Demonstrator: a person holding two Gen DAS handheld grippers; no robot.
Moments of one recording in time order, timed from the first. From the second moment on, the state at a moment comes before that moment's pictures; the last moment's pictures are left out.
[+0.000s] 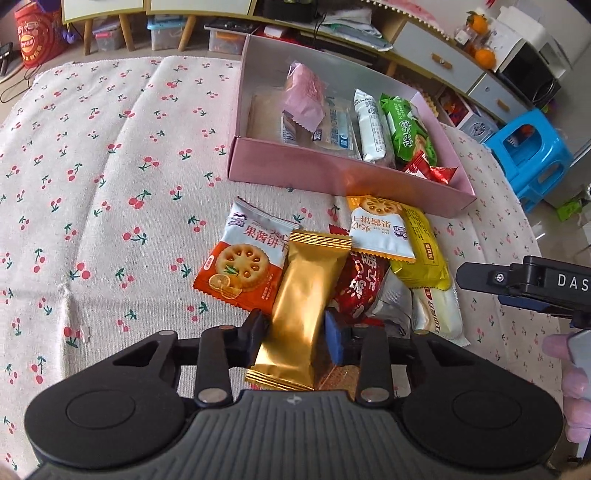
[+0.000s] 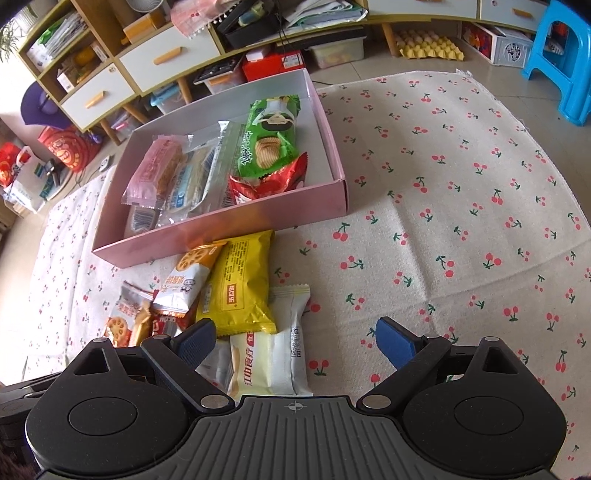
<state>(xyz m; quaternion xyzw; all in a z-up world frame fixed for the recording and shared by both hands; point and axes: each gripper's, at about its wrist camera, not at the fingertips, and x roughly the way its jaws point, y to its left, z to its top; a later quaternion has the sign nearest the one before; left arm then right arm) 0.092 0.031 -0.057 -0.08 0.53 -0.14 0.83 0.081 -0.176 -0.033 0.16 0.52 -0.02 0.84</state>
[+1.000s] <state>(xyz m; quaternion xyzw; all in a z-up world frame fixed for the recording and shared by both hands) 0.093 0.069 -0.054 0.00 0.52 -0.05 0.85 0.085 -0.196 -0.063 0.08 0.56 -0.06 0.82</state>
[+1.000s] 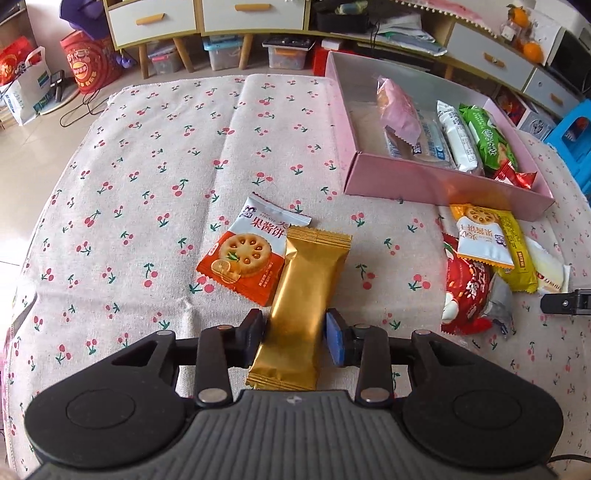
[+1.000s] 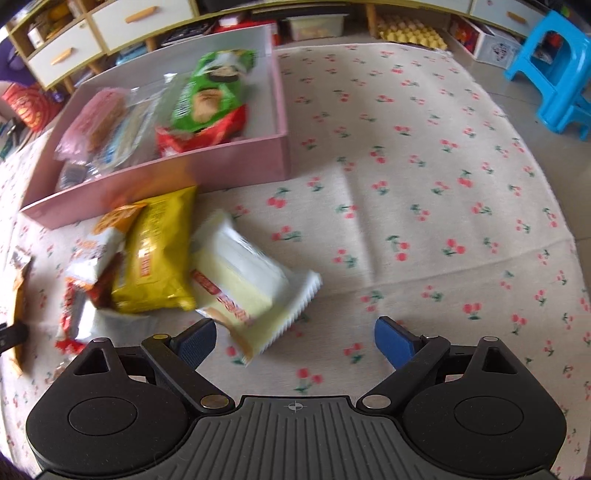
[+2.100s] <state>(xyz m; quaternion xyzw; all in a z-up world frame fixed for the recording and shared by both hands) 0.093 0.071 -0.048 0.00 0.52 -0.09 0.85 0.084 -0.163 -0.055 -0.07 0.49 0.10 0.86</state>
